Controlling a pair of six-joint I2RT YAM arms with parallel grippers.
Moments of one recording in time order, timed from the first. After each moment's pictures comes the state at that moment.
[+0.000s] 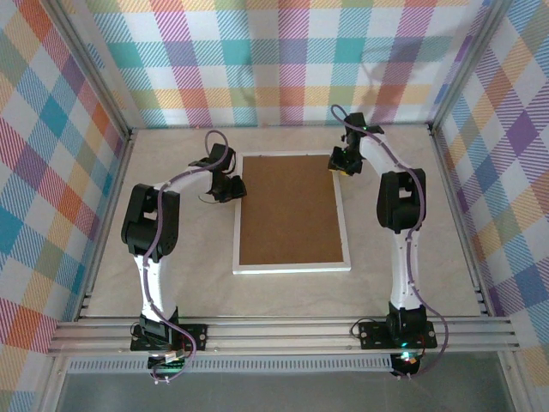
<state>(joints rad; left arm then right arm) -0.29 2.03 1.42 -0.52 0.16 -0.51 0.18 2.42 2.12 -0.94 -0.19 0.39</state>
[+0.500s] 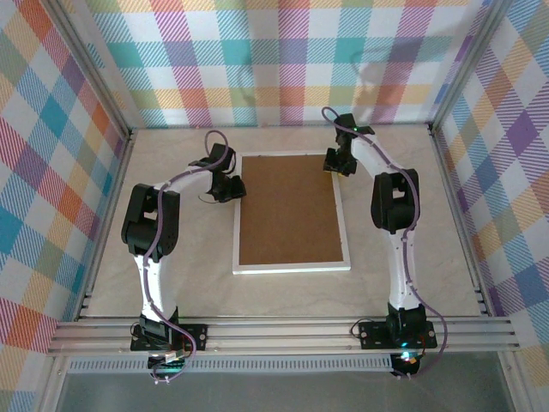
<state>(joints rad) -0.29 2.03 1.43 -0.53 0.15 -0.51 0.23 2.44 2.14 -0.95 -0.09 0.43</state>
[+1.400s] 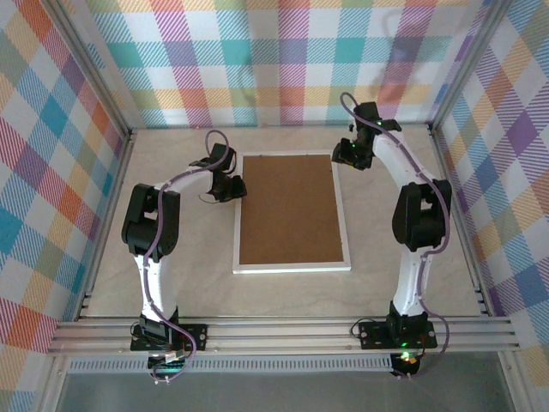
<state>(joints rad) -0.30 2.03 1.43 -0.52 0.15 -0.51 0.18 2.06 1.86 -0.94 -0.17 0.38</state>
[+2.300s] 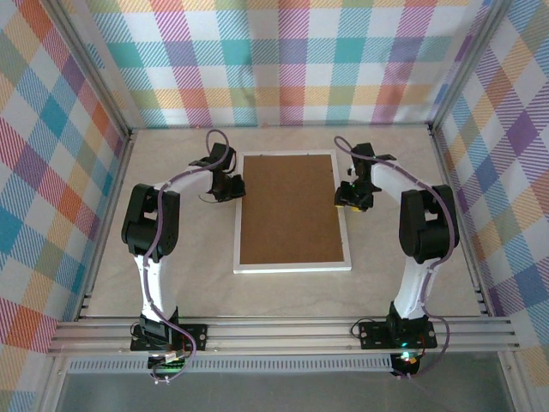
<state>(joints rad) -0.30 2.03 1.43 -0.52 0.16 -0.49 0.20 1.94 1.39 -0.83 -0.18 0.34</state>
